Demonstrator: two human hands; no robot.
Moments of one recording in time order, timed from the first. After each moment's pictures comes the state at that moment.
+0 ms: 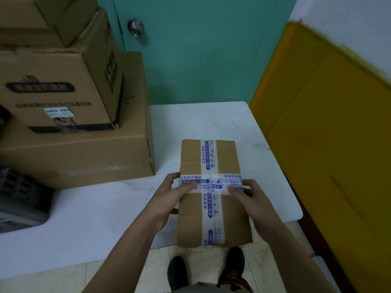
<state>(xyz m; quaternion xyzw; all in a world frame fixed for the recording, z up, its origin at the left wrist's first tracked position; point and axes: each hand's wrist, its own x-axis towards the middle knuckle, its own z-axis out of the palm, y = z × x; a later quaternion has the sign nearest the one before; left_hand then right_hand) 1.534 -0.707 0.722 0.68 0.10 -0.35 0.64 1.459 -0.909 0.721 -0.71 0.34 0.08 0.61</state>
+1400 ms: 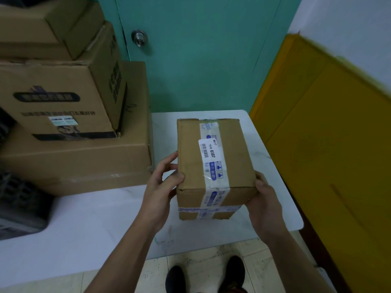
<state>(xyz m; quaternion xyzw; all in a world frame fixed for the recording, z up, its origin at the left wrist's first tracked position) 1.542 -0.703 0.740 0.57 -0.01 -0.18 0.80 1.467 -0.917 0.730 -0.57 0.19 -0.08 0.80</state>
